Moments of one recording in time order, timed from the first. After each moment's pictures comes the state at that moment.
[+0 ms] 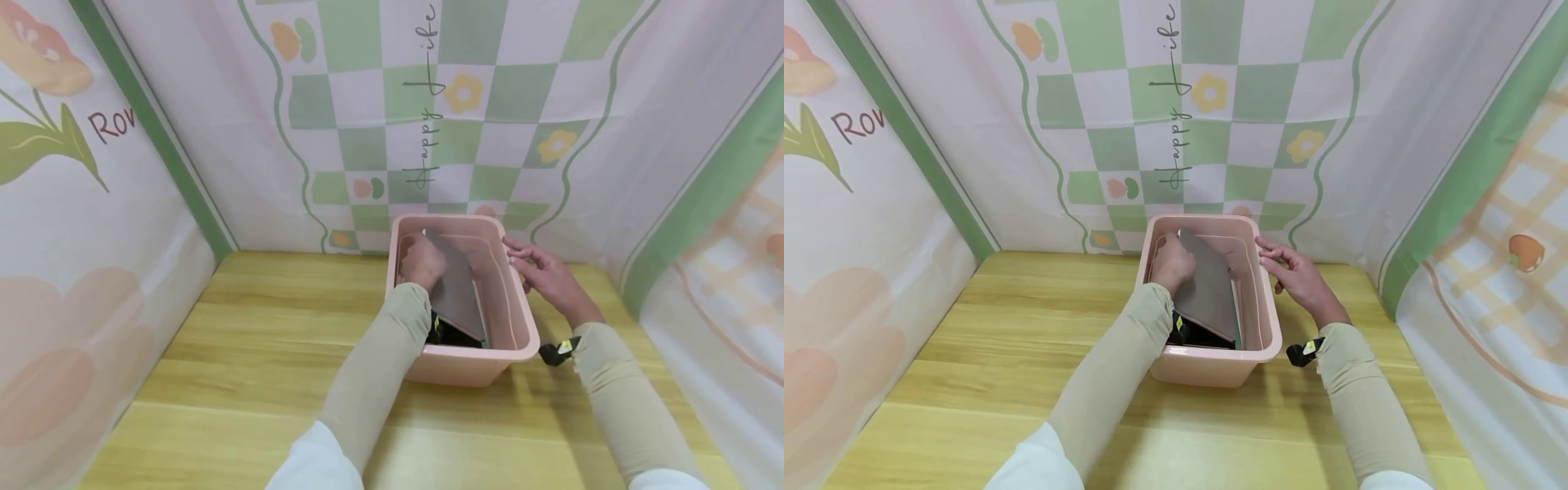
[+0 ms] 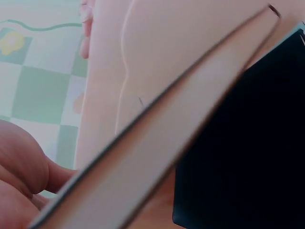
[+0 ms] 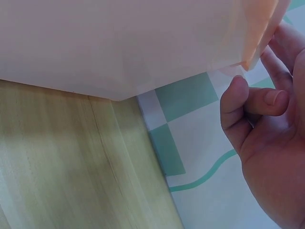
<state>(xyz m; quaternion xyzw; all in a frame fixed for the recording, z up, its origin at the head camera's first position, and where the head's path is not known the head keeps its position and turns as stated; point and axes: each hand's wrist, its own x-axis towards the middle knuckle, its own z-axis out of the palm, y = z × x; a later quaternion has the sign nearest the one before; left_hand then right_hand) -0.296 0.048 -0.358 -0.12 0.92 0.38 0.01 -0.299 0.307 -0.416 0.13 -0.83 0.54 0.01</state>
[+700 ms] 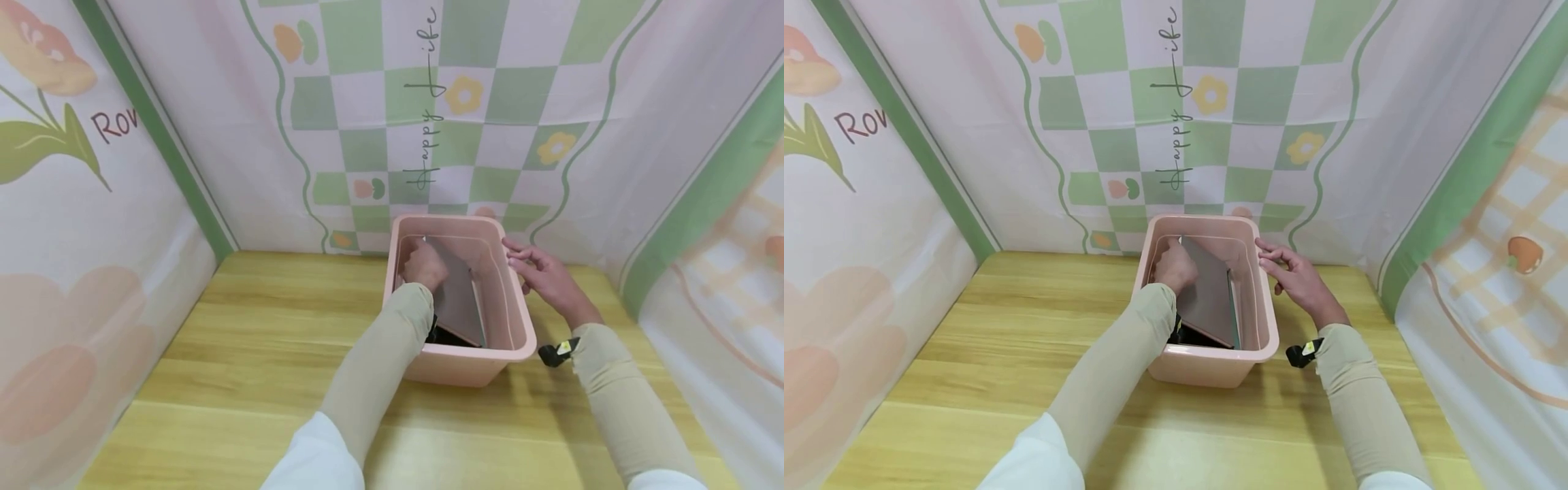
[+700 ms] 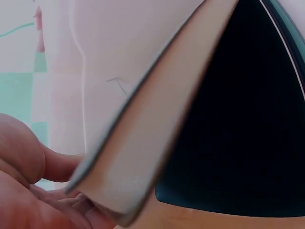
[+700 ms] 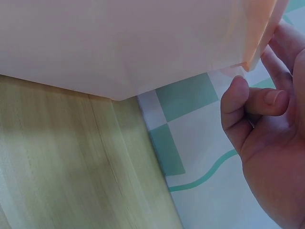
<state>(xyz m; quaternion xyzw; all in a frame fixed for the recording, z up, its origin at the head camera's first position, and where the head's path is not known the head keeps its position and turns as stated) -0.306 0.053 -0.371 -0.11 0.94 0.32 0.06 -0.297 0.305 -0.414 0.13 -0.84 0.53 0.01</state>
